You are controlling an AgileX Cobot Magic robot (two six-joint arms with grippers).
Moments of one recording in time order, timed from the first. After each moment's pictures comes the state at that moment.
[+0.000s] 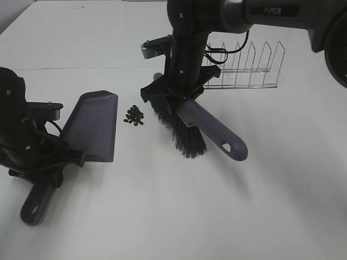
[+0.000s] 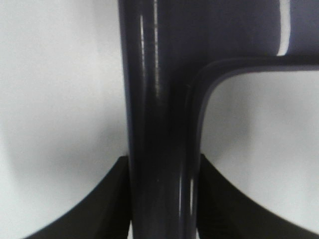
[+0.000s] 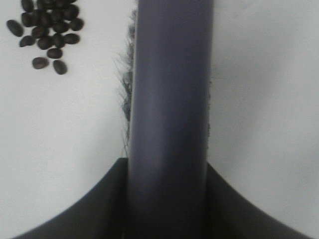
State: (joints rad) left arm -0.32 1.93 -0.93 0.02 0.58 -0.30; right arm 0.56 2.38 -1.94 -0.06 1.02 0.13
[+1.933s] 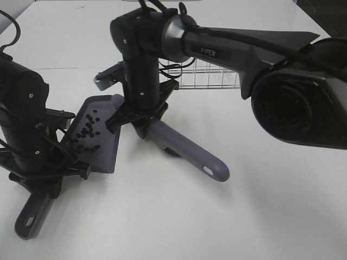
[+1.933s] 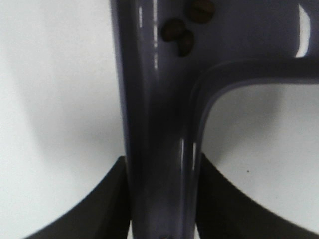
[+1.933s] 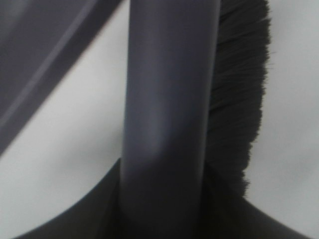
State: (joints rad) left arm -0.41 1.97 -0.98 0.13 0.76 -0.42; right arm 0.73 2.57 -2.24 -0.08 1.23 -0.02
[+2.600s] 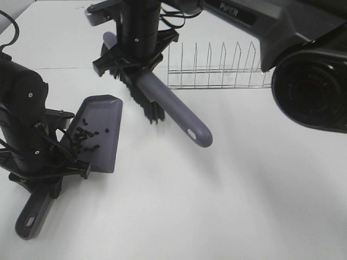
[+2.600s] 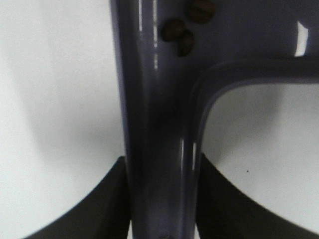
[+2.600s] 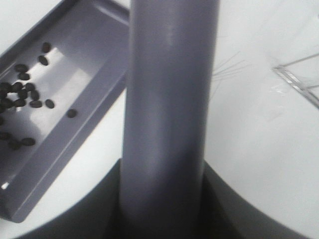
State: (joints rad) left arm -0.41 1.97 -0.98 0.12 0.76 -0.42; right arm 0.69 2.49 -2.42 -0.12 1.23 0.07
